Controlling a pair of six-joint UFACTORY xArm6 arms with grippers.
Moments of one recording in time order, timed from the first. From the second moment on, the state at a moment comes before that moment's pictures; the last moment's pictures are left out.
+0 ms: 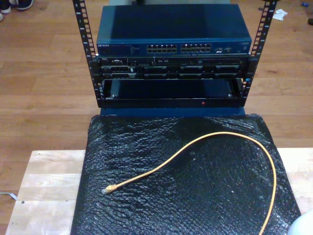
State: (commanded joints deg) left arm 73.4 -32.0 -8.1 6.3 68.5 -186.5; right arm -84.8 -40.1 -7.4 5.3 61.4 -184.4
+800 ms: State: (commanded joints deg) left arm 70.8 -31.9 -22.3 2.4 86.3 -187.7; right arm -79.2 -35.6 -29.9 11.2 81.9 -163.1
